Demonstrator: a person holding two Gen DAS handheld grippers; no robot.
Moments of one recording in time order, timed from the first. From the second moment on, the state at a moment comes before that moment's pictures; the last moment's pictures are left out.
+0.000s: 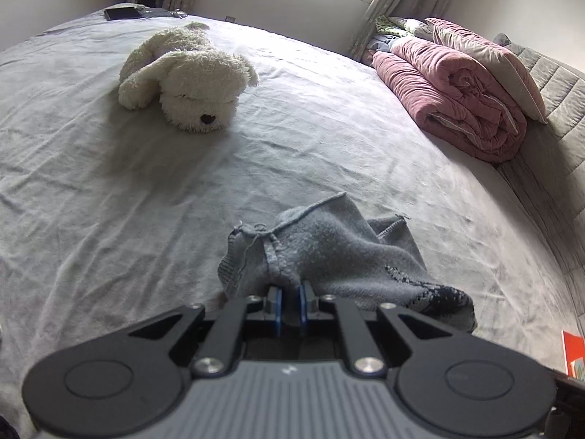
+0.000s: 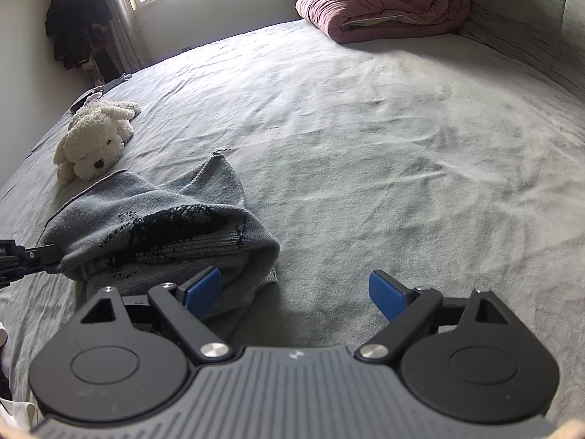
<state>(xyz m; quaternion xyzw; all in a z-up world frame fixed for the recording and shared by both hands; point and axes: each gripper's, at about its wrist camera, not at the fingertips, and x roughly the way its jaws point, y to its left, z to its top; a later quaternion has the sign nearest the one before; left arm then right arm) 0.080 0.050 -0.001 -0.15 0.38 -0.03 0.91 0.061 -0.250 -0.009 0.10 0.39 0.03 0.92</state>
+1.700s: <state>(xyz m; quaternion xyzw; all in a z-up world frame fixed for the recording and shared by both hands) 0.053 0.096 -0.019 -0.20 0.39 -0.05 0.90 0.044 -0.190 -0.005 0.22 0.34 0.28 0.87</state>
